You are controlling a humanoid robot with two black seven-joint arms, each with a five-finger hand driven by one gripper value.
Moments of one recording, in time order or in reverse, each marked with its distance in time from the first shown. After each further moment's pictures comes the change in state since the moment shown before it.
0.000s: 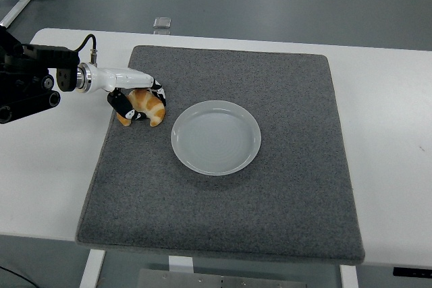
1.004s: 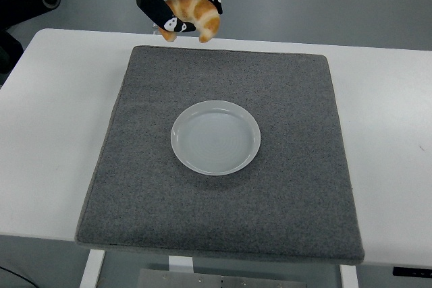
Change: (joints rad) left arm -0.352 0.054 -0.161 -0.198 -0.050 -0.085 -0.085; right arm 0.000 0.000 0.000 0.000 0.000 0.000 0.000
